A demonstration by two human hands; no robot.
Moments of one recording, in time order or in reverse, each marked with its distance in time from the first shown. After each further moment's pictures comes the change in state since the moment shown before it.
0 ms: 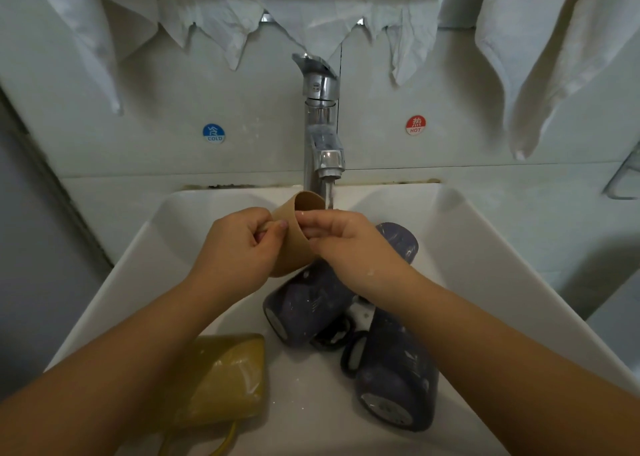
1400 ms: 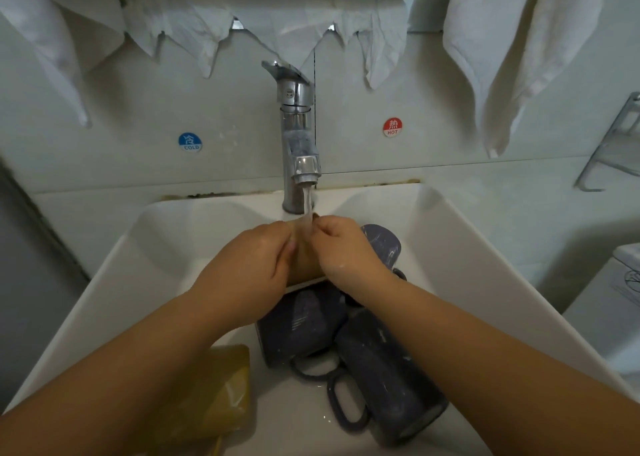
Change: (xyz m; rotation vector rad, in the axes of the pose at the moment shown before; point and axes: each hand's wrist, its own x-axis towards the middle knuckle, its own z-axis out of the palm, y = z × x) left_hand -0.002 0.019 0.014 0.283 -0.248 0.185; right_hand 0.021 0.027 -0.006 -0.093 0.231 0.076
